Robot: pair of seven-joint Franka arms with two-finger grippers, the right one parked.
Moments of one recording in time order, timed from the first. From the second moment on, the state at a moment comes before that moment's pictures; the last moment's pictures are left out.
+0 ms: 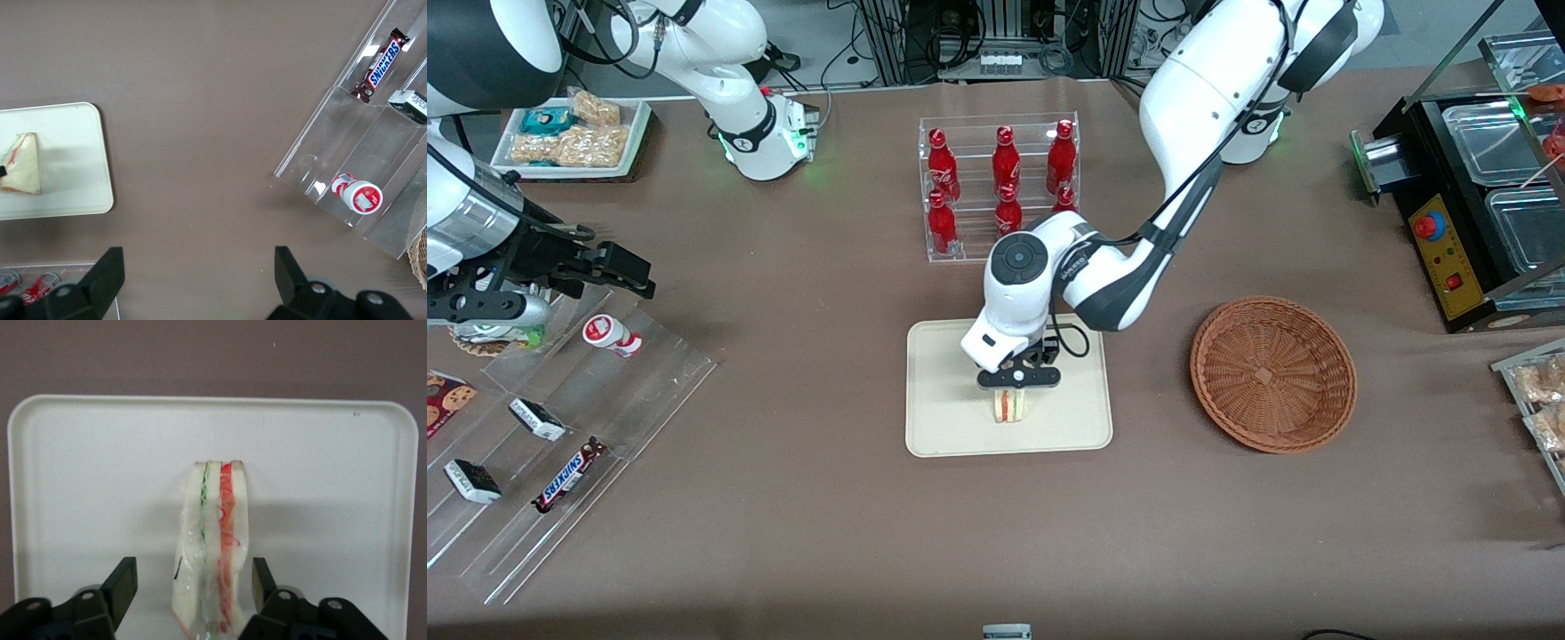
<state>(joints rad) -0.55 0.73 -0.24 -1.42 0.24 2.24 -0.92</state>
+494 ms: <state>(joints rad) -0.32 0.44 -0.23 -1.39 0.23 1.93 -0.98</state>
